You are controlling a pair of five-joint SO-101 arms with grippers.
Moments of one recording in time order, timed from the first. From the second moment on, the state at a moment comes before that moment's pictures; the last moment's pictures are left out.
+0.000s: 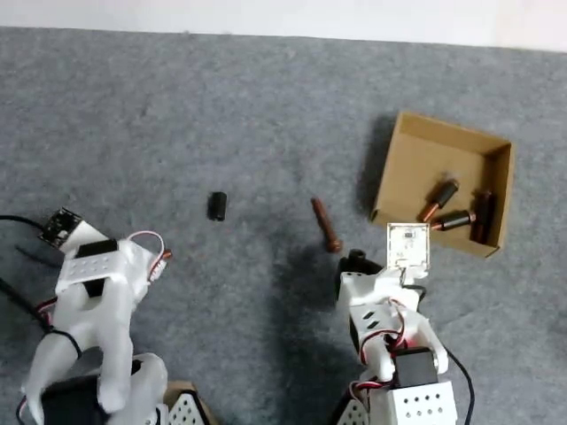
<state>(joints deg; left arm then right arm) -17.9 -24.1 63.4 51.0 52.2 -13.2 -98.9 91.5 53.0 -6.7</state>
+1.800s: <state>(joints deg) -18.6 -24.0 60.5 46.9 62.0 -13.2 -98.9 91.5 53.0 -6.5</state>
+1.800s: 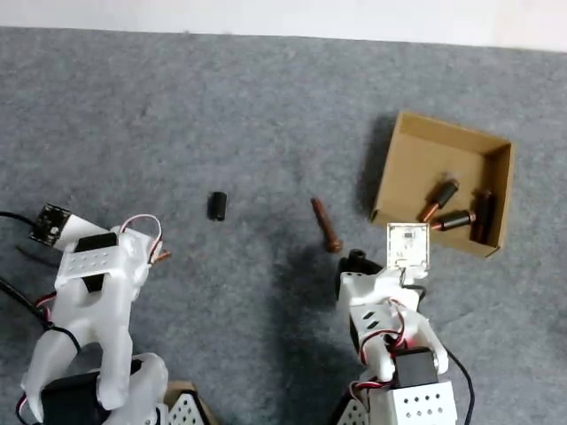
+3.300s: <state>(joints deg) -22.8 -6.7 47.9 50.2 56.7 -13.2 -98.9 91.5 53.0 -6.5</state>
